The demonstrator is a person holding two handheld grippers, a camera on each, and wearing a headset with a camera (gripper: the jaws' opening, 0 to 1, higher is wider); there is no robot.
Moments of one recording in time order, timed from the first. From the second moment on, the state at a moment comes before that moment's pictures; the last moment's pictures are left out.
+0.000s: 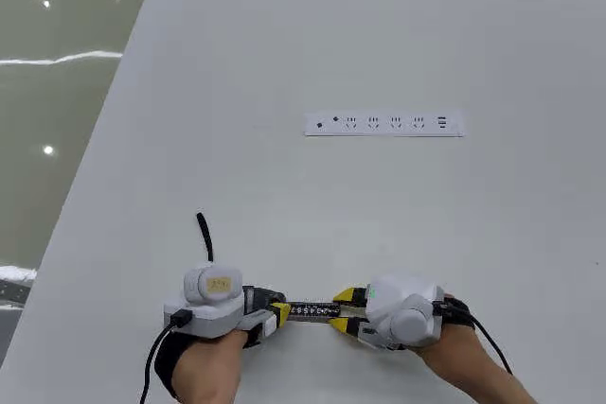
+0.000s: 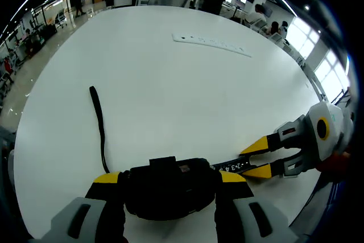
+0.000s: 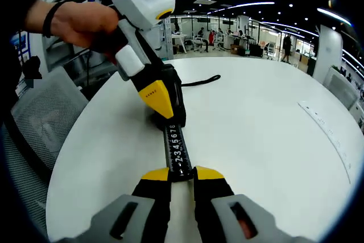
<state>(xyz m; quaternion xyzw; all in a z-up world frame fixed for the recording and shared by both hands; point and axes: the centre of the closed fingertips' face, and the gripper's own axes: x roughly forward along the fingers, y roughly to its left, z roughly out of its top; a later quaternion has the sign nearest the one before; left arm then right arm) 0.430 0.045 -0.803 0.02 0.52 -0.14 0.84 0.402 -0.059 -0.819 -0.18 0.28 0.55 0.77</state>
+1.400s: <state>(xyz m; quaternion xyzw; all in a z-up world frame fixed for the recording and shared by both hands) 0.434 0.047 -0.804 0.00 0.53 -0.15 0.84 0.404 -0.052 -0.822 -0.18 0.27 0.56 0.76</state>
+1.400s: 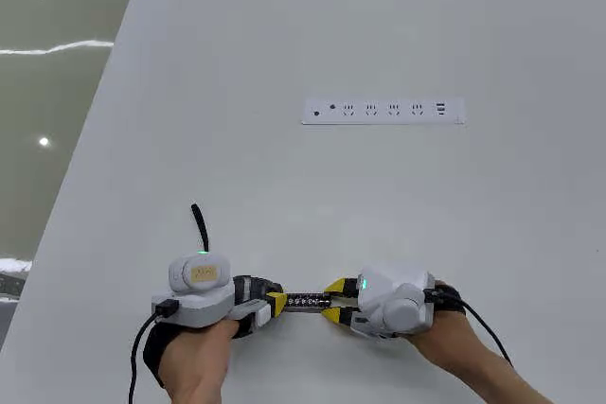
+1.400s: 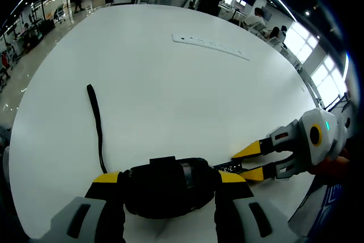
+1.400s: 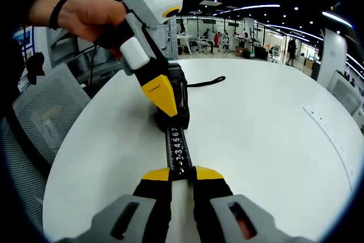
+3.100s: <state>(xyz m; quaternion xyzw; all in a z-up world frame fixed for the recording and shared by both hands) 0.434 0.053 -0.803 -0.02 0.53 -0.13 0.84 0.413 -0.008 -0.825 -0.19 0.26 0.60 0.73</state>
